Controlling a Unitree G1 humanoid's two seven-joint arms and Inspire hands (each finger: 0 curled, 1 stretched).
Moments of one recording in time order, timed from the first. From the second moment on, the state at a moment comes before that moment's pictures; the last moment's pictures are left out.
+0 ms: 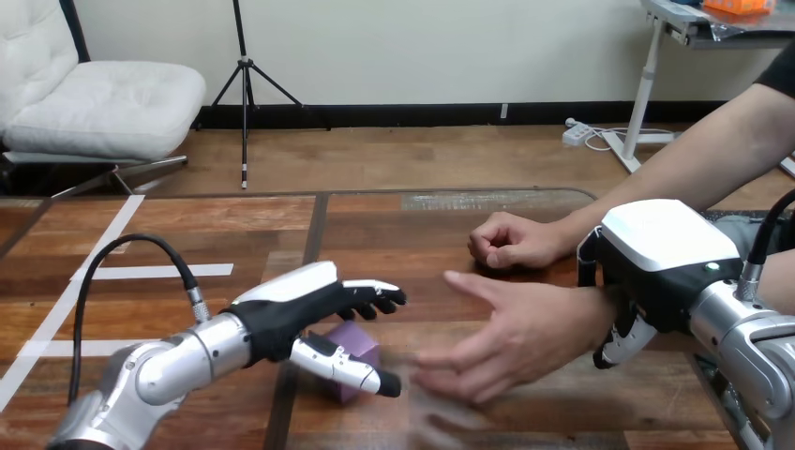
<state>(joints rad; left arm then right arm) -0.46 0.43 -0.19 0.80 0.52 -0.66 -0.44 -0.16 -0.71 0.22 -0.14 -0.87 0.11 0.38</state>
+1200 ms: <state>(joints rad) -0.46 0.44 -0.27 0.77 0.52 -0.62 -0.42 -0.16 -0.71 0.21 -0.13 -0.88 0.11 0.38</state>
